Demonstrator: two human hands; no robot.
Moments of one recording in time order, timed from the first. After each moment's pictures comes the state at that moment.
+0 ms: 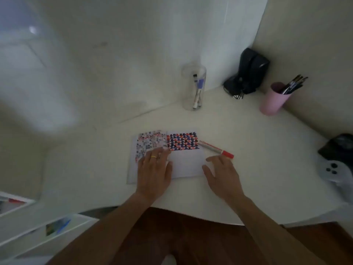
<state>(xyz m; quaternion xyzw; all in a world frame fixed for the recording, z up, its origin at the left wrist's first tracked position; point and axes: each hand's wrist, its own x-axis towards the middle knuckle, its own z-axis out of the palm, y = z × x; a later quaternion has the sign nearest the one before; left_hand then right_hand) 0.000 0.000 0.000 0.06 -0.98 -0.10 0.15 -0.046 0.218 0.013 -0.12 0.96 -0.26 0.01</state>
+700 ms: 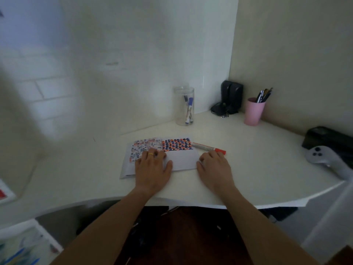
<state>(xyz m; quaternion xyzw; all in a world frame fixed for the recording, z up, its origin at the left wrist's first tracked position) 0.009 0.008 -0.055 0.08 -0.97 -0.07 0.23 -0.038 0.215 -0.056 -0.16 0.96 -0.16 -0.17</state>
